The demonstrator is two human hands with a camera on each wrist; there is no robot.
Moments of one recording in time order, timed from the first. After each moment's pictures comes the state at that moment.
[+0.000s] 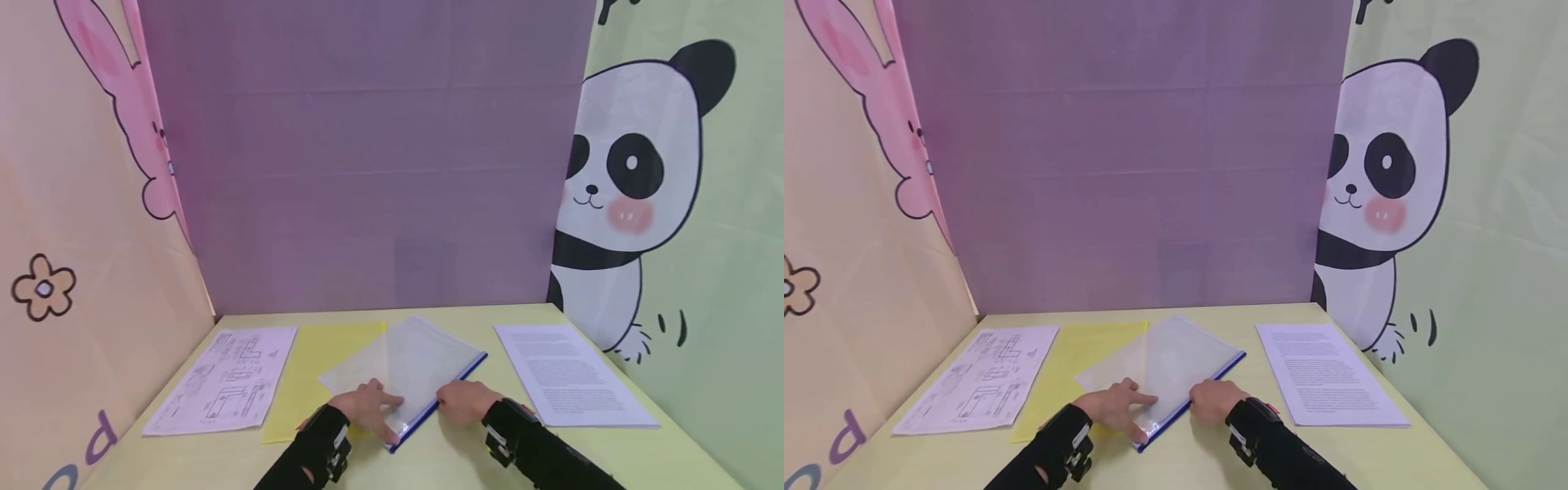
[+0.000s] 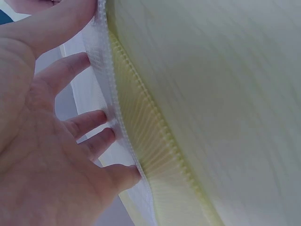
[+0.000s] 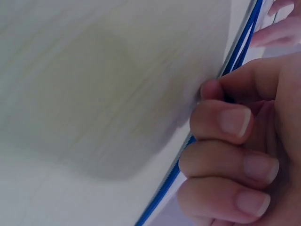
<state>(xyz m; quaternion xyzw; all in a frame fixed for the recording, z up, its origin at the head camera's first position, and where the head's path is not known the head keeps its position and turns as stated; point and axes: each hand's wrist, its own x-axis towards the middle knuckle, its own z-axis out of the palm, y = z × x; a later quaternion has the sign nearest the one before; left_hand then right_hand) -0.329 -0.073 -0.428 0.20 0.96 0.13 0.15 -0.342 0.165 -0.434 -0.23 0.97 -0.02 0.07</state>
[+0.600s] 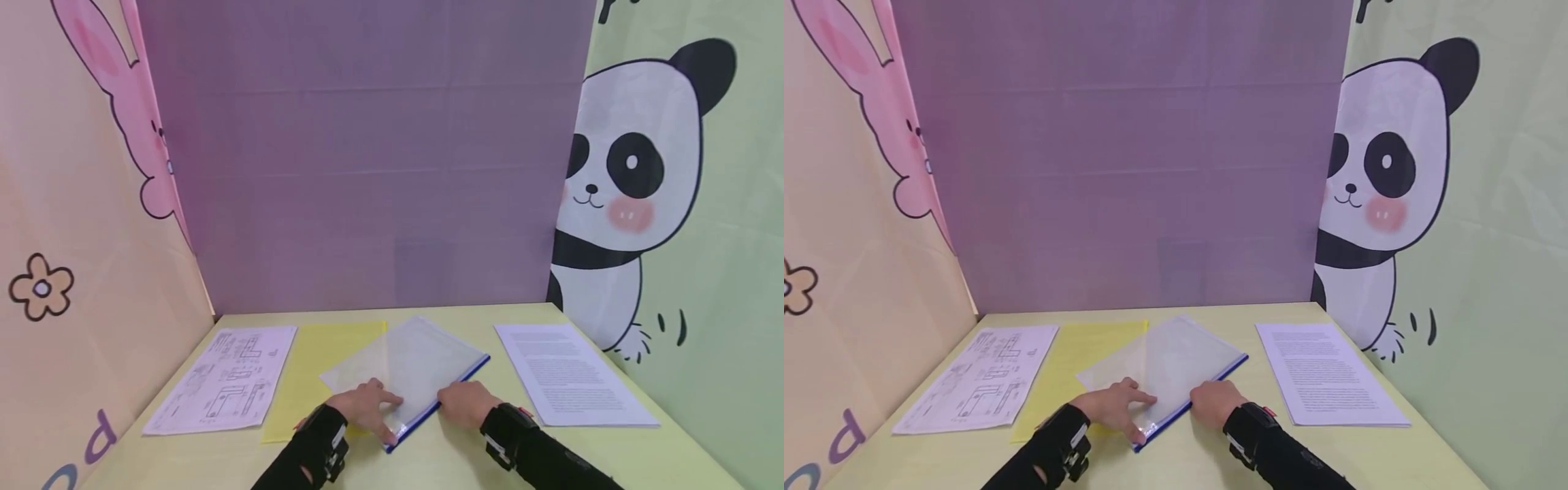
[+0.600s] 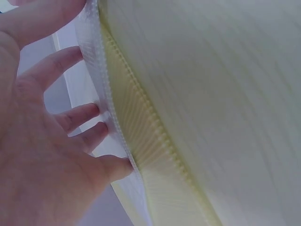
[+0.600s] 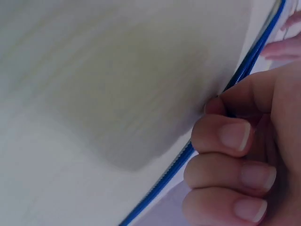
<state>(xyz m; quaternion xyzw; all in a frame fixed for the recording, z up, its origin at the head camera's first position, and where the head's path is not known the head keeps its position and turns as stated) -0.330 -0.077 -0.428 0.21 0.95 0.16 0.16 -0.334 0.165 -0.438 -0.23 0.97 0.03 0.01</state>
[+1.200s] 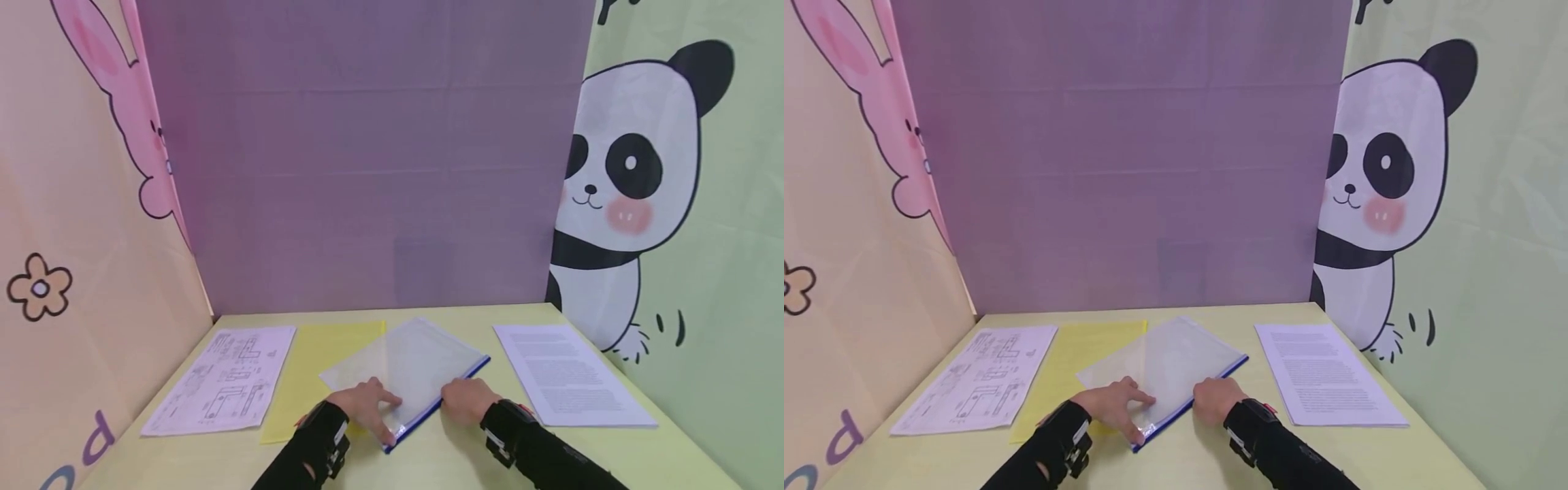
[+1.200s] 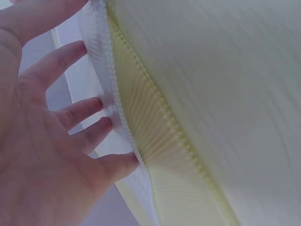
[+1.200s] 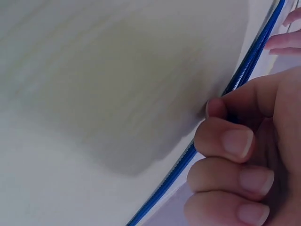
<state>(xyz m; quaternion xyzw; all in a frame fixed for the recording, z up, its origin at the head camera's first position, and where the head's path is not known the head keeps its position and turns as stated) -0.332 -0.076 -0.425 0.21 0.95 0.16 0.15 -0.339 0.169 -0.438 -0.22 0.98 0.03 -0.01</state>
